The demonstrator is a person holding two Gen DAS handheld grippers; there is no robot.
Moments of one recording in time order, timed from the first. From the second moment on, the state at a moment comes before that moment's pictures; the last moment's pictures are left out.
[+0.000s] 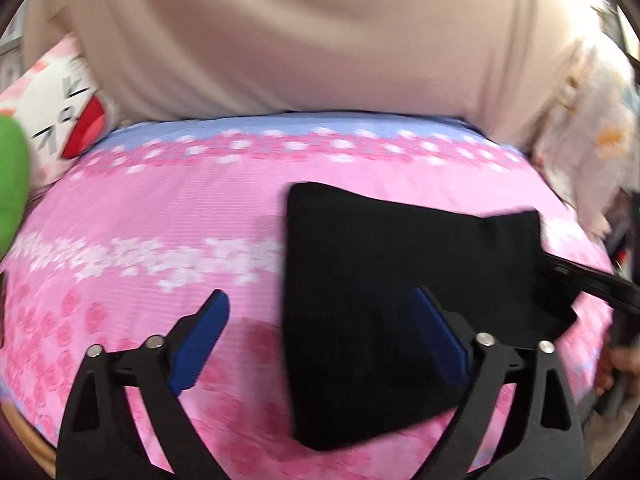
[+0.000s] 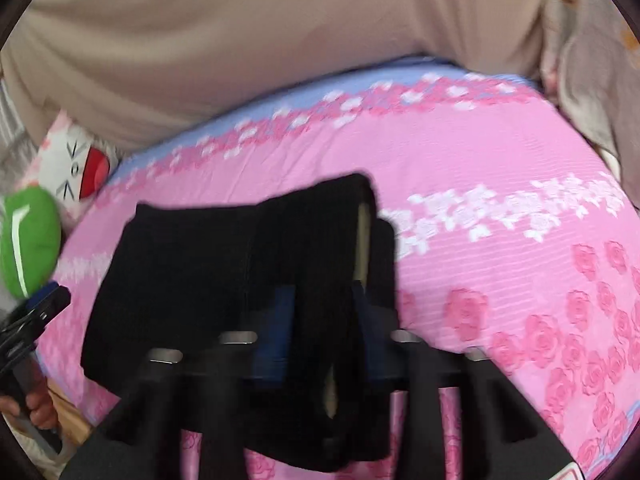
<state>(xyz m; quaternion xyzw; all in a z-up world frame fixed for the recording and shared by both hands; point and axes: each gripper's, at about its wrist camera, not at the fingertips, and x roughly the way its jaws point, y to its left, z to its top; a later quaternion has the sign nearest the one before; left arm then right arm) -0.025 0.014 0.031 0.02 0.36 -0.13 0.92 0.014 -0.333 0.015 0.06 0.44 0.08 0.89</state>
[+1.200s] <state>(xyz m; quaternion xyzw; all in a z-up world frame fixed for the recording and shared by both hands) 0.025 -0.064 0.049 -0.09 0.37 -0.33 0.86 0.019 -0.332 0.016 0.02 0.47 0.16 0.87</state>
